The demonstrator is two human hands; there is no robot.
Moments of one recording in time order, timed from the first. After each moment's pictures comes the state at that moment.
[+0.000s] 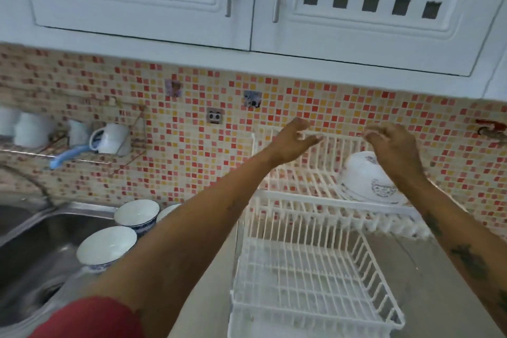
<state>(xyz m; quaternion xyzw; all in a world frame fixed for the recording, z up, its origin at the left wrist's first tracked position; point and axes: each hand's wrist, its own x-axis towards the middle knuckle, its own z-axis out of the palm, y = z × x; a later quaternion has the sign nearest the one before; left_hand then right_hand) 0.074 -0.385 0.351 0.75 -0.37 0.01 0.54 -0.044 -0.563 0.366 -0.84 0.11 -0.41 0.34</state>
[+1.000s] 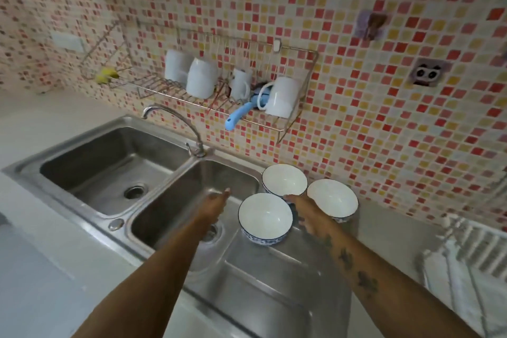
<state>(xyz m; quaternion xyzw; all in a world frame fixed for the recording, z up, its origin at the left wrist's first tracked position) 0.219 0.128 0.054 0.73 0.23 -0.05 0.64 0.237 -0.099 0.102 -0.75 0.17 0.20 0.61</state>
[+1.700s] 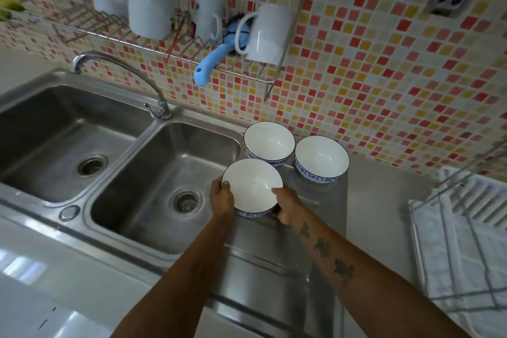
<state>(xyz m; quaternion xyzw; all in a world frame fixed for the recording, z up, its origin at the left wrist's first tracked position) 0.242 0.057 -0.034 0.63 0.31 0.02 0.71 0.249 -0.076 -0.011 -0.63 0.34 0.18 0.67</state>
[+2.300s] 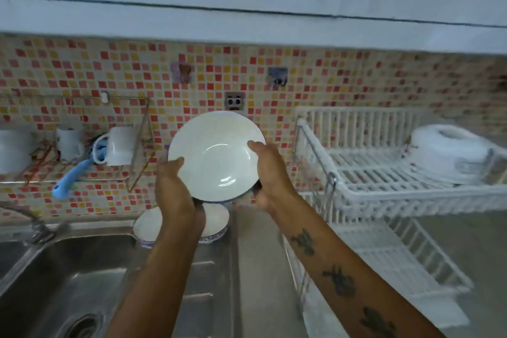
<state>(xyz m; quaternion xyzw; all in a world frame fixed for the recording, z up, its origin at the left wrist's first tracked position) 0.115 -0.102 0.281 0.40 0.03 0.02 0.91 0.101 -0.223 0.304 -0.59 0.14 -0.14 0.78</state>
